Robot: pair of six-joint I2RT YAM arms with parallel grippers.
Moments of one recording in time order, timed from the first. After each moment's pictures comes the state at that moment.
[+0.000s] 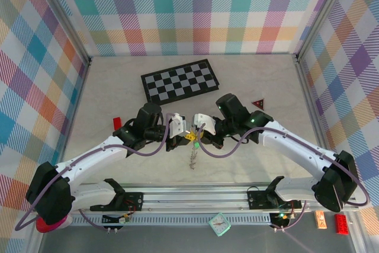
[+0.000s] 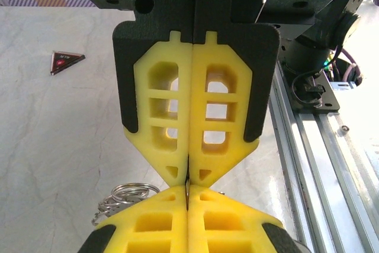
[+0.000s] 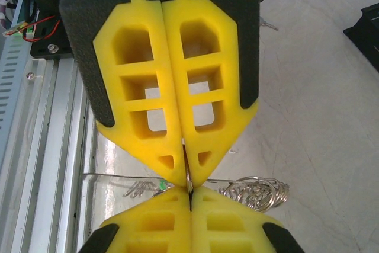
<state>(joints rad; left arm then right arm) -0.69 1.15 0.72 -0.11 0.72 0.43 0.78 1.25 1.01 -0.61 -0.53 -0.55</state>
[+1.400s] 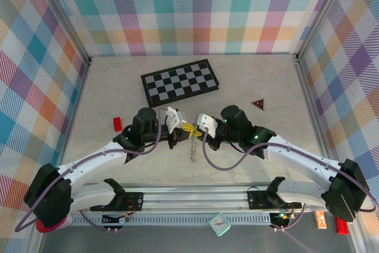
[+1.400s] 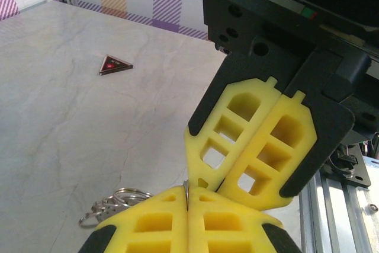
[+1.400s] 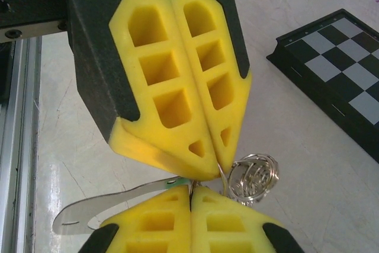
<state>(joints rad) -0.69 1.12 0.60 0.21 0.58 0.07 0.84 1.13 0.77 -0.21 -0.33 -0.36</state>
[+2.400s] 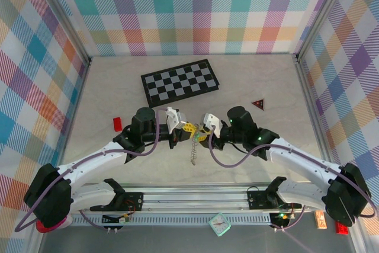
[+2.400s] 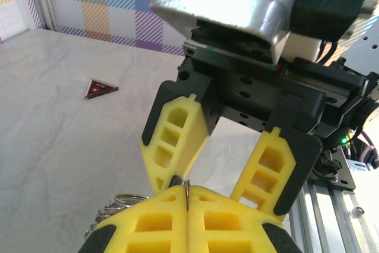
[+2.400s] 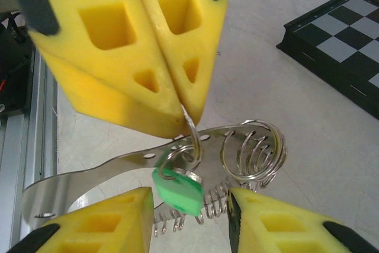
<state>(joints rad) -0.69 1.12 0.60 0.27 0.66 0.09 0.76 1.10 0.68 -0.14 -0.45 -0.29</state>
